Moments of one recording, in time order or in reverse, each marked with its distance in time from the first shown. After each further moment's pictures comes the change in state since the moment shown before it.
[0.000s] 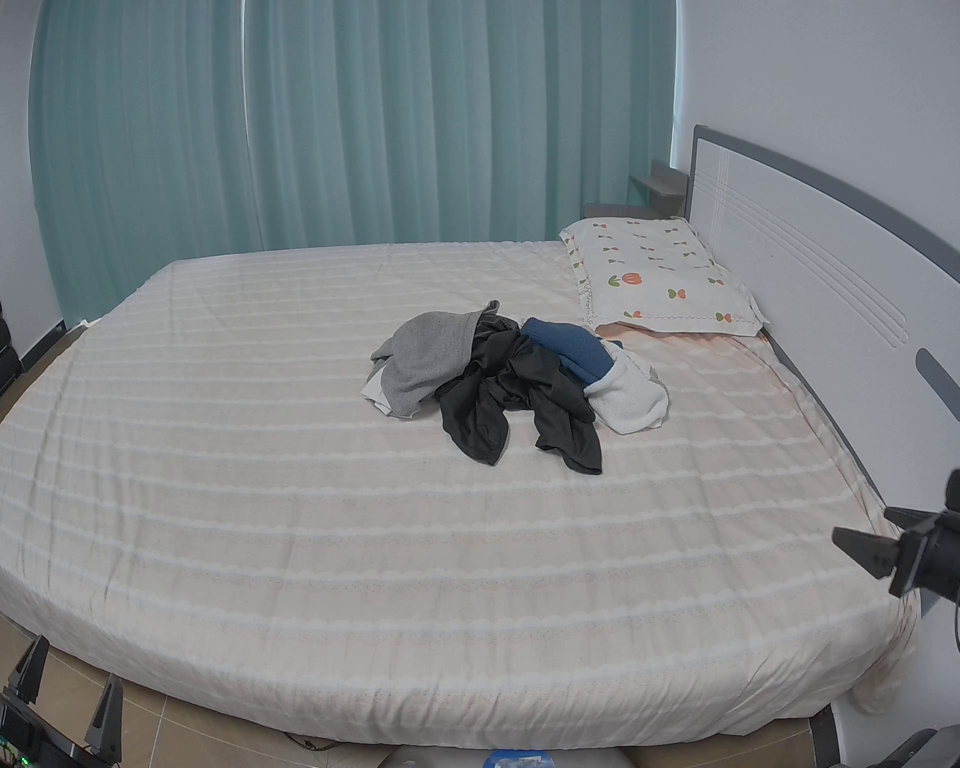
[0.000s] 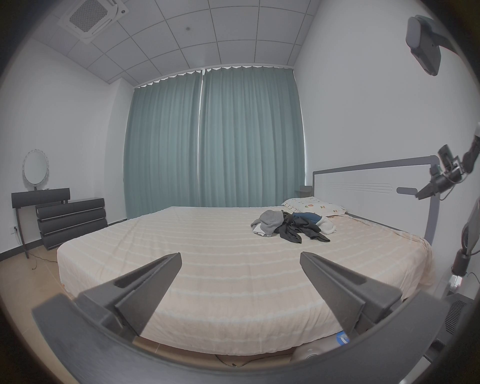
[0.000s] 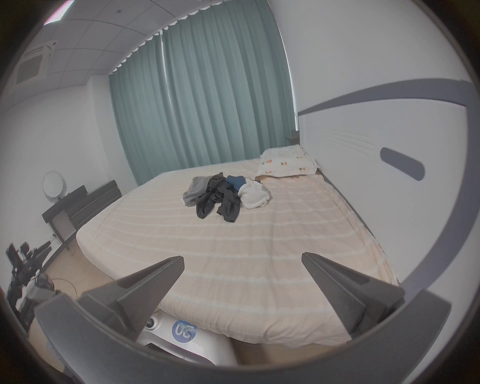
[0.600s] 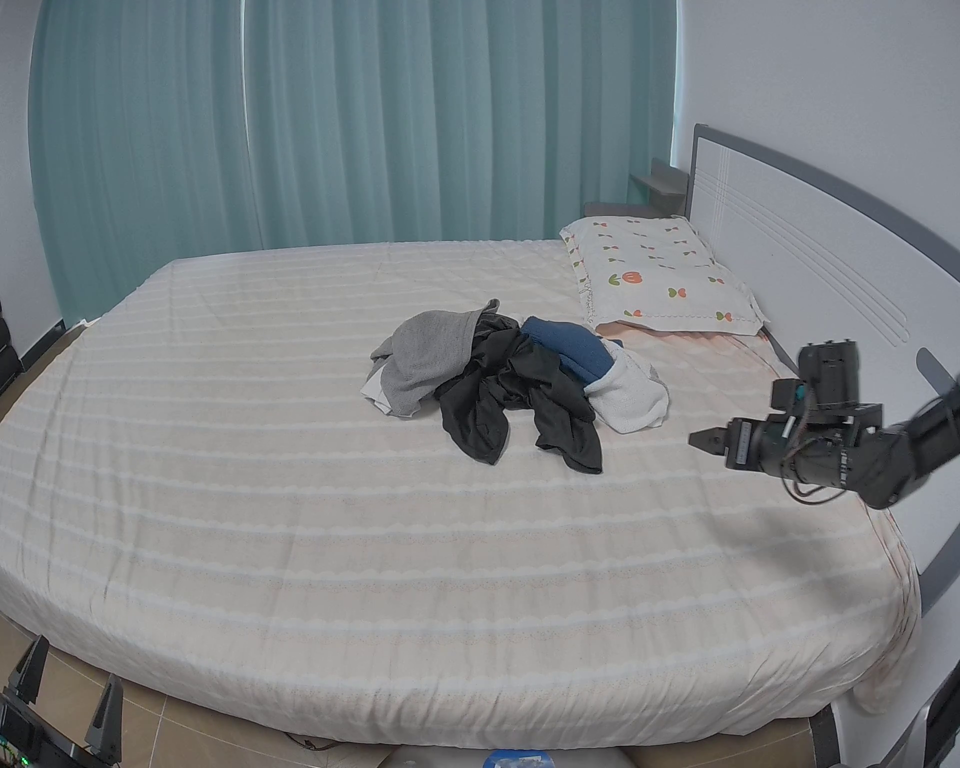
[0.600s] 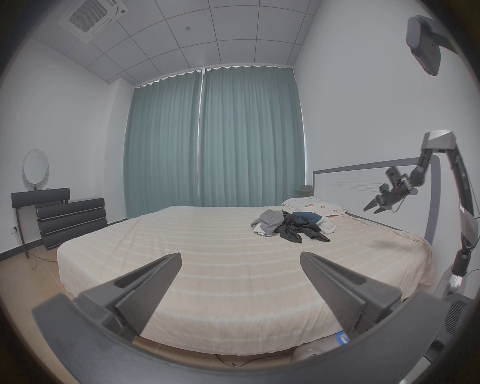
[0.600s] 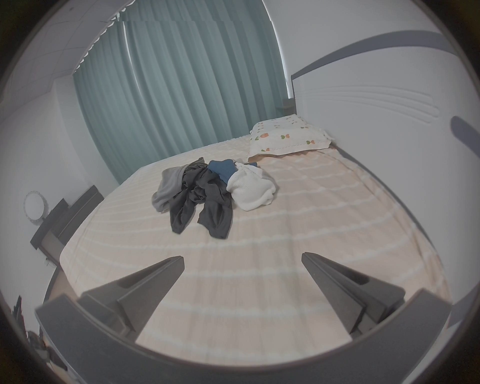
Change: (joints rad) left arm 0.000 0.000 0.000 0.000 0.000 0.000; right arm 0.117 0.910 -0.600 -0.202 -0.136 0.166
